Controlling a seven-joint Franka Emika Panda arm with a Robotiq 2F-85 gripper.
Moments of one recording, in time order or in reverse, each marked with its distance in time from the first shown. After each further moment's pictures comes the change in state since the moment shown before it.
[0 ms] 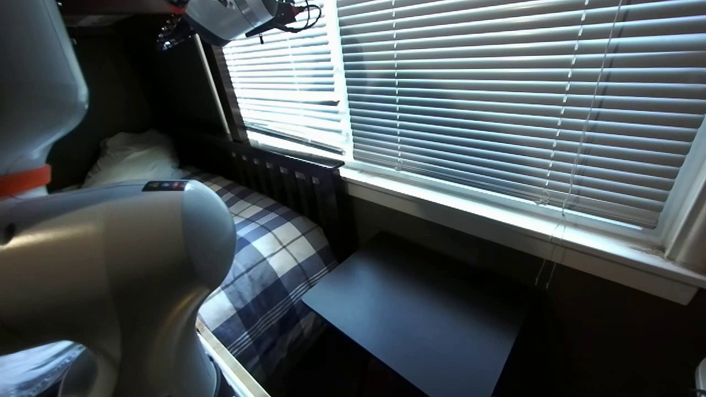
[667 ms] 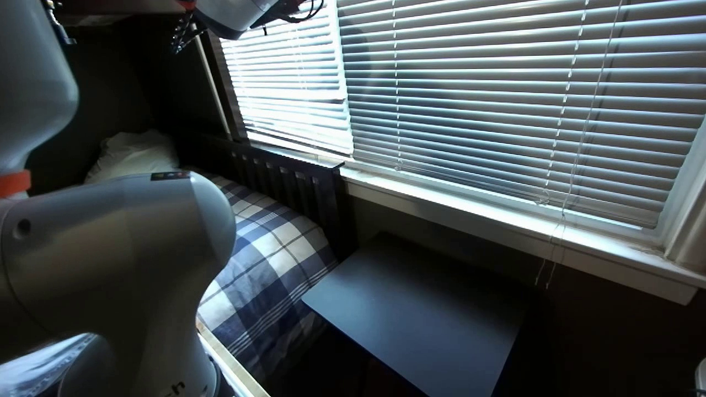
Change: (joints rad) arm 0.229 0.005 -0.298 0.031 -0.135 -0.060 0.189
